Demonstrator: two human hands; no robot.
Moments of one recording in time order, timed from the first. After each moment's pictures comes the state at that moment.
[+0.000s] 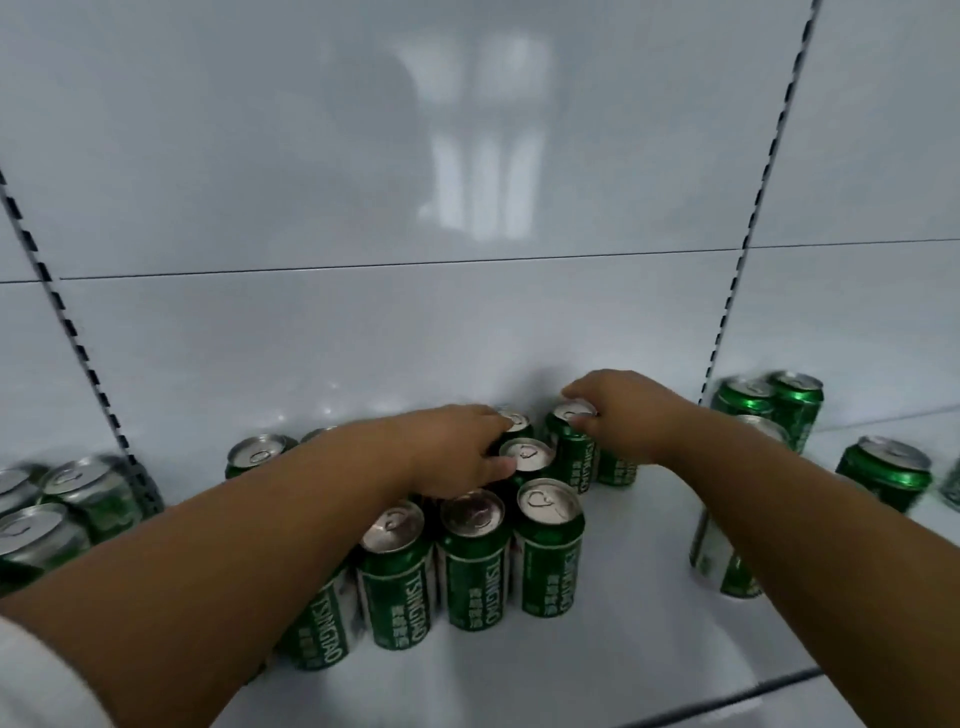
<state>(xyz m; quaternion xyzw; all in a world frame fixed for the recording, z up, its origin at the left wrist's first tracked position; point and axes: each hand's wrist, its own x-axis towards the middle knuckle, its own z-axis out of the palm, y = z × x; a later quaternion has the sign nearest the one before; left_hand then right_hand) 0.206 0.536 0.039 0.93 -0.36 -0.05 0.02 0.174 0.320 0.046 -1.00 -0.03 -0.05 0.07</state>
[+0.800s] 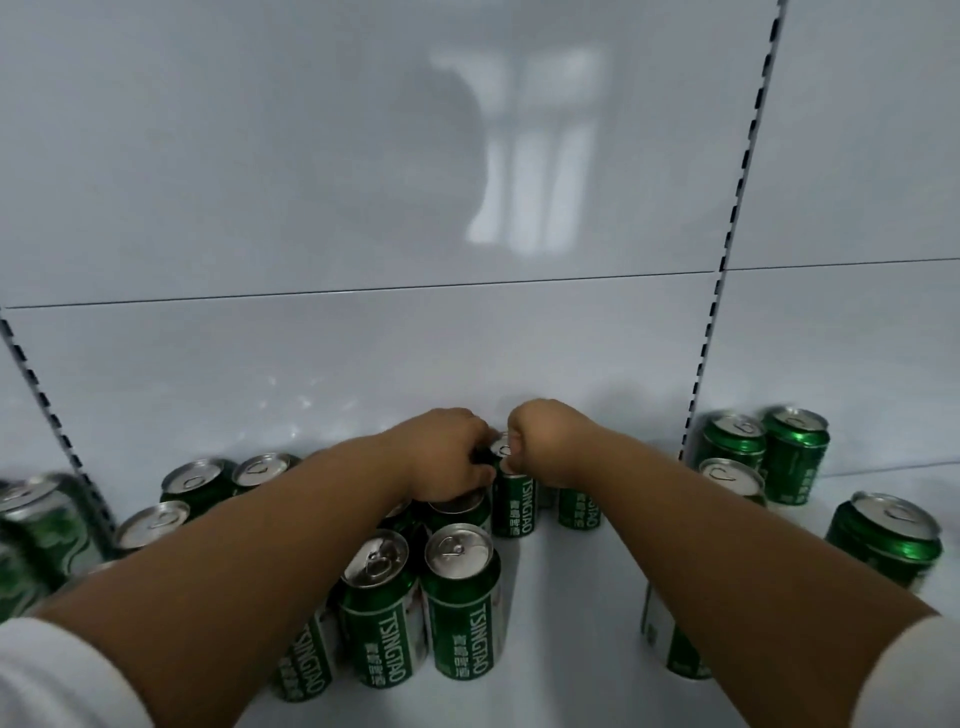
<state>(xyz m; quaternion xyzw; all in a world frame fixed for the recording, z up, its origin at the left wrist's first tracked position) 0.237 0.464 0.036 0.95 -0.30 0.00 0.03 0.226 0.307 0.039 -0.99 -0.11 0.00 0.08</state>
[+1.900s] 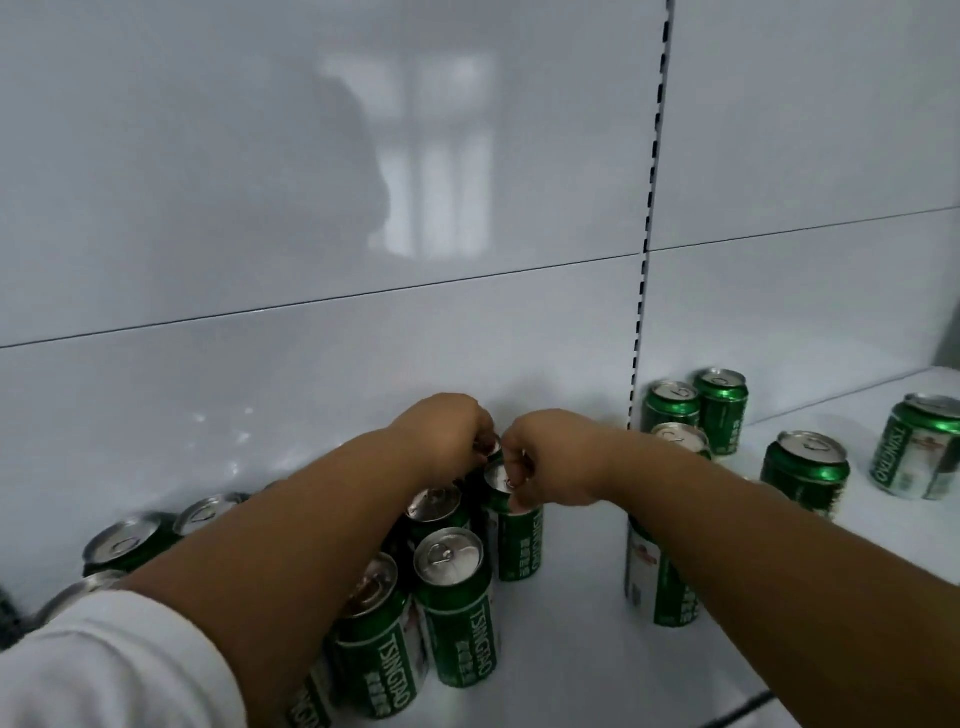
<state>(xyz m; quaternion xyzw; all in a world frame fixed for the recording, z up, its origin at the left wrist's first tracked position) 0.272 0.433 0.027 0.92 -0.39 0.07 0.01 0.169 0.290 0.043 -0.99 -0.08 0.02 0.13</state>
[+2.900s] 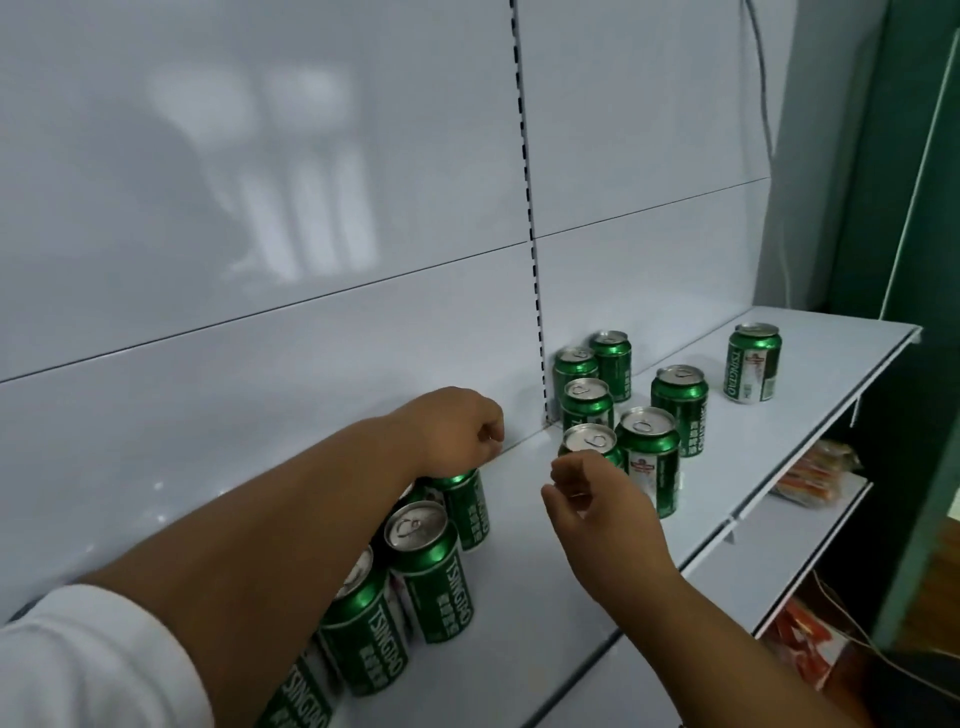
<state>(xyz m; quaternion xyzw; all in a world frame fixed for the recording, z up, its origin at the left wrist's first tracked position) 0.214 0.406 0.046 0.85 -0.52 0.01 0.01 0.052 0.312 -0.057 -0.82 0.22 -0.35 0.39</state>
